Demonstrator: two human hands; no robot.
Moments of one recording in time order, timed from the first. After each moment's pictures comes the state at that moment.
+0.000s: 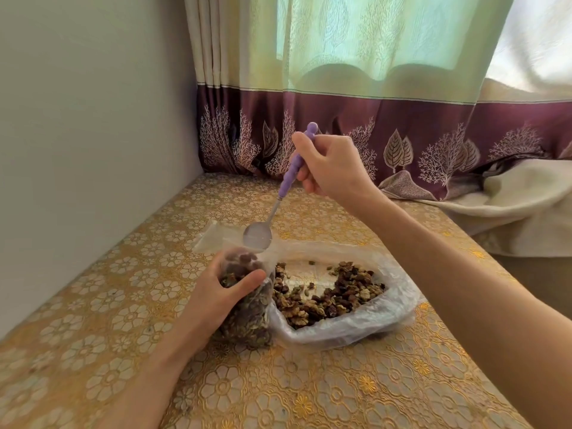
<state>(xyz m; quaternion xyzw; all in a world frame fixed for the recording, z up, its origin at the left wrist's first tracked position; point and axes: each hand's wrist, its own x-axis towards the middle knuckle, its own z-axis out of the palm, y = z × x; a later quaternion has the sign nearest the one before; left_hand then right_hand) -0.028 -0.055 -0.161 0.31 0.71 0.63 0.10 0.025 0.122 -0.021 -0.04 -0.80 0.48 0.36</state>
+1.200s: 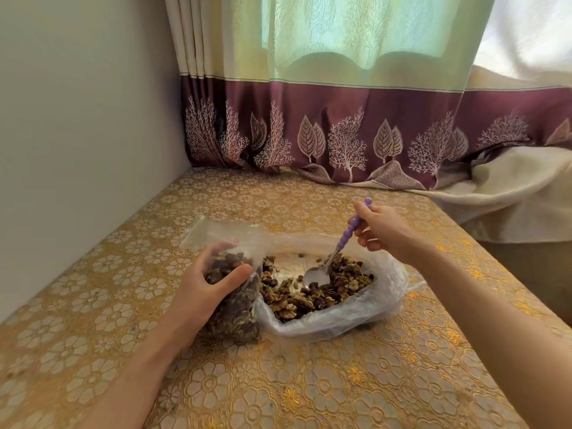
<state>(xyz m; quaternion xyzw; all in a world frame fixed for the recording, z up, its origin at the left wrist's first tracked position) -0.029 -0.053 -0.163 0.30 0.71 0.63 0.10 0.071 0.221 -0.111 -0.28 -0.76 0.55 0.20</state>
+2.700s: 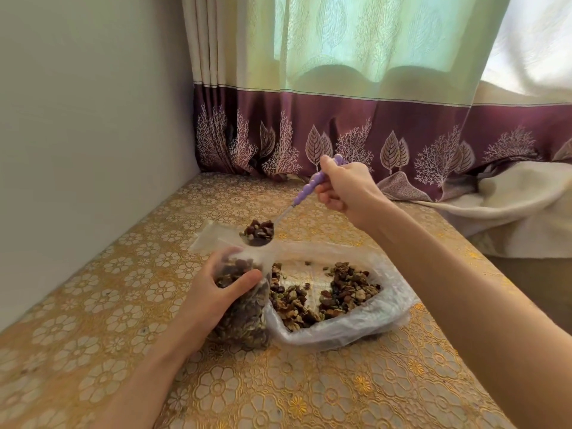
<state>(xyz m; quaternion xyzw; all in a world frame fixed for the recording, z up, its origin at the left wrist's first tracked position) -0.030 -0.054 -0.162 0.29 0.71 0.63 0.11 0.031 0.145 -0.035 -0.17 -0.69 0.65 0.26</state>
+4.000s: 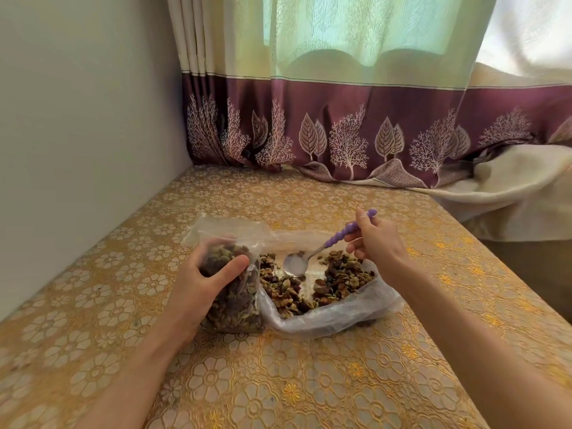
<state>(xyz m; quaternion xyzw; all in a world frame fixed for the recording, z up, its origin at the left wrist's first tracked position) -0.029 -0.055 -0.161 0.29 0.67 0.67 0.10 0.078 0.182 -0.128 -0.29 -0.68 0.59 0.32</state>
